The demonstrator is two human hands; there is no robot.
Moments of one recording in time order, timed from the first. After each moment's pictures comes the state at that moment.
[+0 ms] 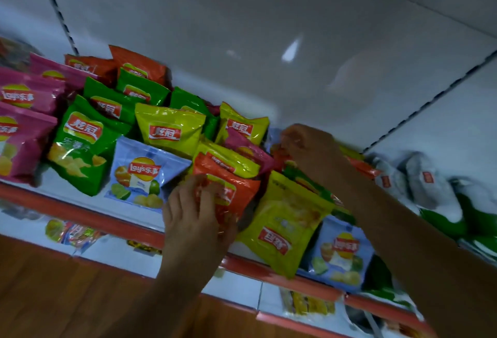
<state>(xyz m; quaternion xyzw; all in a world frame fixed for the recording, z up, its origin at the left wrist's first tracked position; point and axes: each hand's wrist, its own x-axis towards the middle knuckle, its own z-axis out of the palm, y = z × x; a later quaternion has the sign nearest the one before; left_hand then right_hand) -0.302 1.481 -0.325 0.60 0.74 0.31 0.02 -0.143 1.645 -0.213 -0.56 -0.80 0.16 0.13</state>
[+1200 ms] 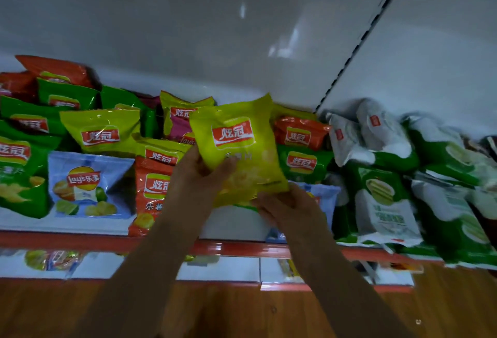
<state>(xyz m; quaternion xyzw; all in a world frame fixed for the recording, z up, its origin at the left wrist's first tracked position) -0.244 1.532 -0.246 0.37 0.54 0.54 0.53 -0.082 1.507 -0.266 -0.63 -0.40 0.52 0.42</state>
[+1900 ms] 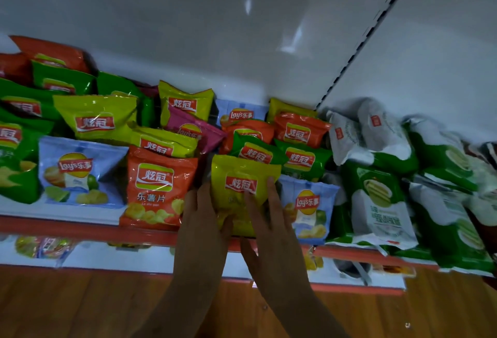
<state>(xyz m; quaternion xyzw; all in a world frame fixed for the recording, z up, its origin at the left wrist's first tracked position) -0.213 1.475 -0.321 0.53 0.73 0.32 0.28 -0.081 1.460 -0.323 -0.61 -0.77 0.09 0.17</state>
